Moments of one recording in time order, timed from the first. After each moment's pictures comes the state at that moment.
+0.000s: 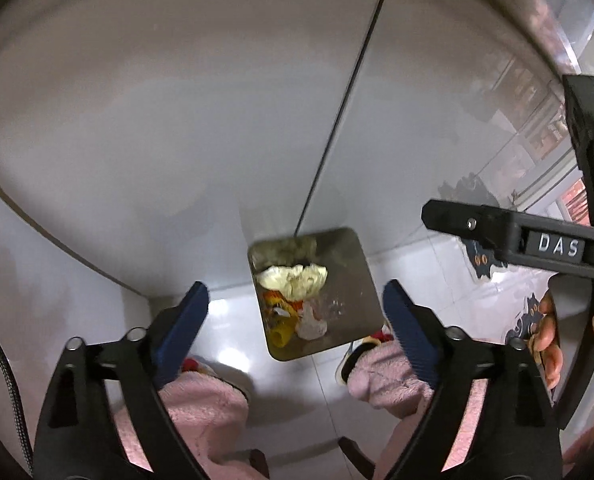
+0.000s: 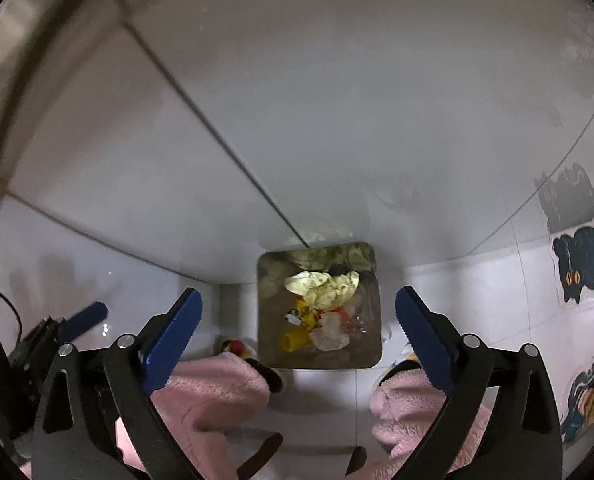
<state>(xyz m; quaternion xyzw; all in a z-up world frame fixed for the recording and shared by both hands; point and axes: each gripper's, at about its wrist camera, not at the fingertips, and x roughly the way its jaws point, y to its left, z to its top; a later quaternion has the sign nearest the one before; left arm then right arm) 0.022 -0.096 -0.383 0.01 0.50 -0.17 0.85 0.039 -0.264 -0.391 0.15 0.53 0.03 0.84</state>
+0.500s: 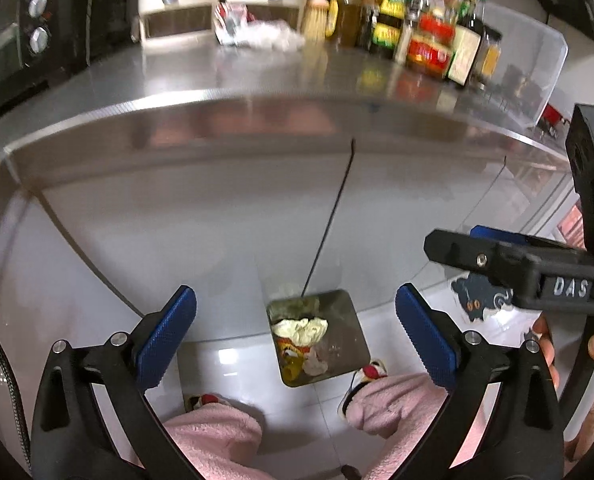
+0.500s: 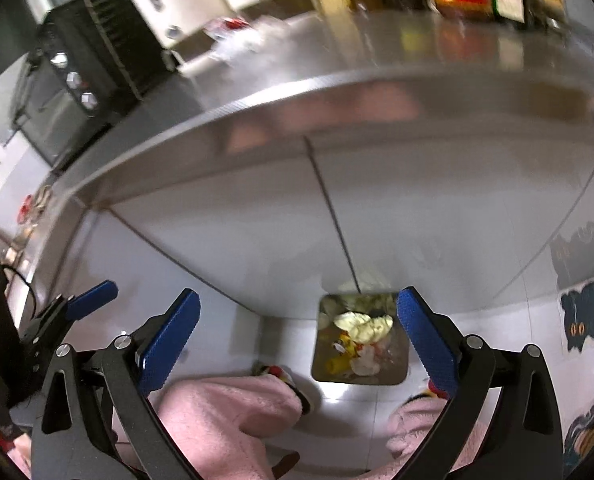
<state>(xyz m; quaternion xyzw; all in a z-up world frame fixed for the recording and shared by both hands) -0.014 -0.067 -0.253 0.00 0.41 -0.16 0.90 0.004 -0.230 -0.261 0.13 0.44 0.10 0.88</state>
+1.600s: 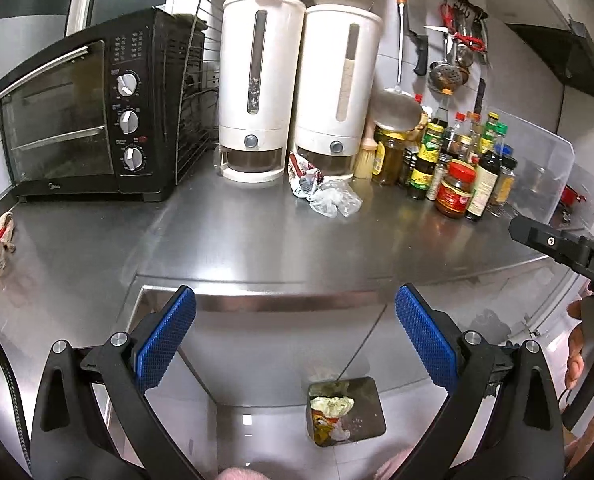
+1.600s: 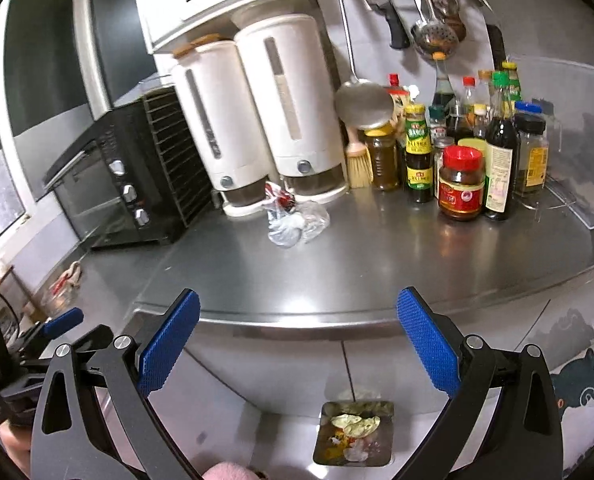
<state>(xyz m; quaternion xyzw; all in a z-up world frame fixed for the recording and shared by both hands) -0.019 0.006 -0.102 -0.02 0.28 -0.09 0.96 -0.005 -0.225 -0.087 0.11 0.27 0.07 0.95</state>
